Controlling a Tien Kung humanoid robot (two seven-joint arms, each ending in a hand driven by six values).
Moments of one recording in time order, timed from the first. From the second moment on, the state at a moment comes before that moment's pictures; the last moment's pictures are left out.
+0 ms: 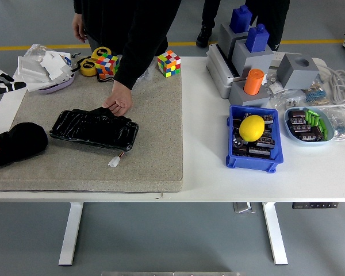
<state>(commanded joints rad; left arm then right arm) -0.58 0.92 -0.96 -1.22 1.40 -0.24 0.18 0.08 -0.41 0.67 0.27 -0.15 -0.01 -0.10</state>
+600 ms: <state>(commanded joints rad) -0.57 0.93 -0.95 -1.22 1.41 -0.24 0.18 0.07 -0.41 0.66 0.27 -0.15 -0.01 -0.10</state>
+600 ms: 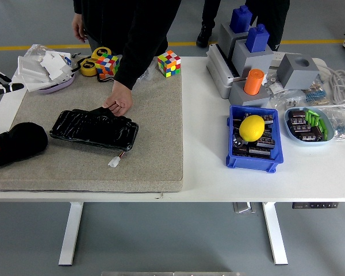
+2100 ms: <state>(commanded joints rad) -0.59 0.94 -0.94 -1.21 1.40 -0.24 0.17 0.07 -0.41 0.66 0.27 -0.14 -0.01 -0.10</state>
